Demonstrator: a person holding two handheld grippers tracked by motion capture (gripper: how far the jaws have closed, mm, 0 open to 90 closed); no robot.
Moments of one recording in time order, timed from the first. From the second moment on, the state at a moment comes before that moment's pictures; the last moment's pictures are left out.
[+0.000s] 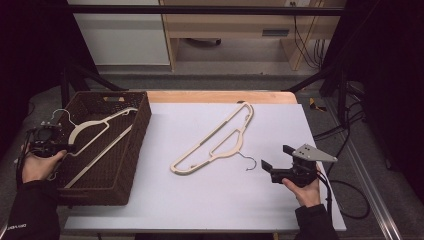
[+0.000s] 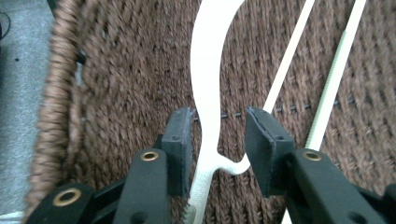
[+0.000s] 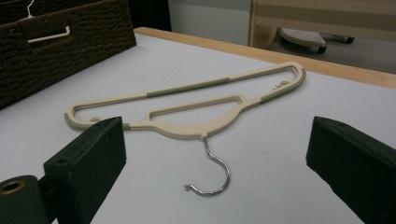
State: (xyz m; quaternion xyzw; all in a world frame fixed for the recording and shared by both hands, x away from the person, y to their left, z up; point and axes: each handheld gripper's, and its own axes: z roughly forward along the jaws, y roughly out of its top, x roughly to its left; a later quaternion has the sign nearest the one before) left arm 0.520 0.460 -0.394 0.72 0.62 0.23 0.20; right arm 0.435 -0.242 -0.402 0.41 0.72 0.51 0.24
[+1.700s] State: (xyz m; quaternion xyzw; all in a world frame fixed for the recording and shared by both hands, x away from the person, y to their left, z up) left arm 0.430 0.250 -0.333 0.71 0.35 0.25 0.56; right arm 0.441 -0.238 -0.395 0.40 0.72 0.51 0.24
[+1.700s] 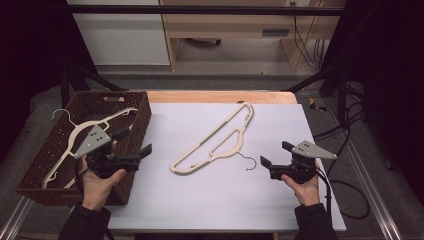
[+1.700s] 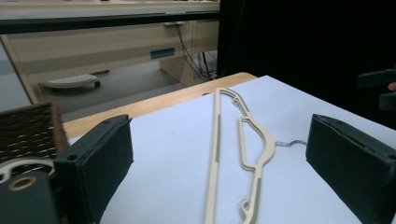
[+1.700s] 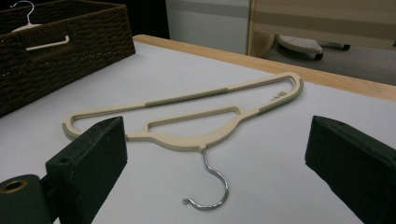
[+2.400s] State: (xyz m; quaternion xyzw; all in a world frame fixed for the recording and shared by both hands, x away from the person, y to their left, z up) left arm 0.441 0.201 -0.383 0.77 0.32 0.19 0.52; right arm 0.488 -0.205 -0.409 0.40 0.74 0.49 0.22
